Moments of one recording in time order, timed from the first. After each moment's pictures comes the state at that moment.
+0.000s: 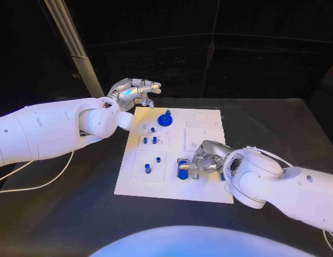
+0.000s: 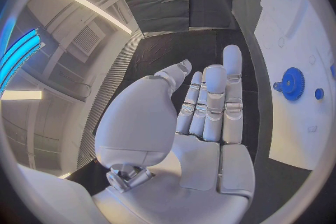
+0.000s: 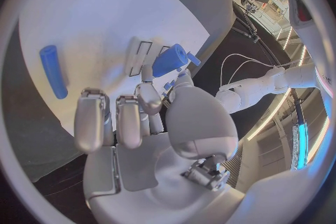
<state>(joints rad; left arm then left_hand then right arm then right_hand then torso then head) 1.29 -0.81 -0.19 1.36 0.10 -0.16 0.37 1.31 -0.10 0.38 0.04 0.14 0.98 0.19 0.15 0.07 0.98 0.12 0.36 0.07 1.23 0.03 1.10 0.52 0.17 1.21 0.13 0.59 0.72 0.99 -0.75 -0.02 1.78 -1.38 -0.25 -0.62 1.10 0.02 -0.26 0.25 0.09 1.06 0.05 0.37 0.34 1.39 -0.02 1.12 1.17 1.47 -0.08 1.44 1.31 0.07 1.46 0.02 1.41 1.27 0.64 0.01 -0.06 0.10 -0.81</state>
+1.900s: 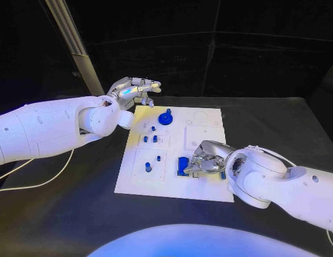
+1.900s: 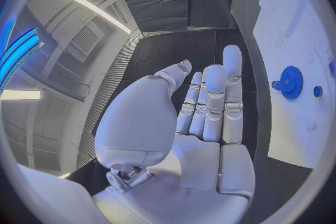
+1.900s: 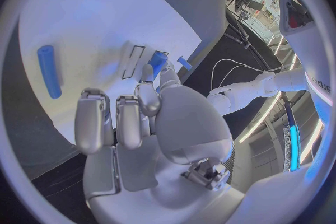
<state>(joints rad) 1.29 -0.81 -0.19 1.35 0.10 -0.16 0.36 1.31 -0.10 0.38 0.04 0.14 0.97 0.19 0.15 0.07 0.98 0.12 0.36 0.07 1.23 0.03 1.10 0.52 0.17 1.21 0.12 0.59 0.72 0.99 -0.78 -0.02 1.80 -1.39 -0.22 -0.53 1.33 0.10 -0.19 0.14 0.09 1.07 0.05 0.36 0.37 1.40 -0.03 1.13 1.21 1.47 -0.09 1.45 1.31 0.07 1.47 0.02 1.42 1.30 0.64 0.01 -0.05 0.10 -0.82</state>
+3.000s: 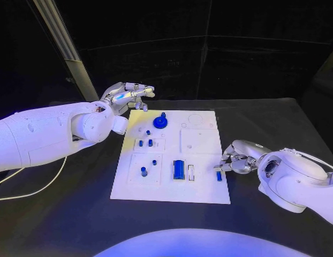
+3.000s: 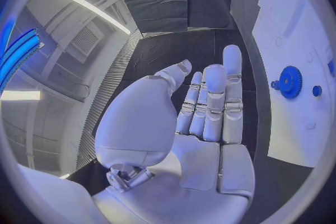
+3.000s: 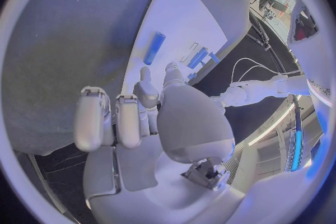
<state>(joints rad) 1.29 -0.82 -0.19 1.36 0.10 -0.16 0.36 1.31 -0.10 0.38 0.04 0.14 0.97 0.19 0.16 0.07 0.98 0.12 0.37 0.07 1.23 0.03 1.10 0.52 0.17 1.21 0.13 0.59 0.72 0.99 -1.01 -0.02 1.84 -1.47 -0.25 -0.54 1.26 0.05 -0.27 0.20 0.24 1.03 0.08 0.27 0.35 1.38 0.00 1.06 1.16 1.47 -0.07 1.44 1.31 0.07 1.45 0.04 1.41 1.28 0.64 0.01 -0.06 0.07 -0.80</state>
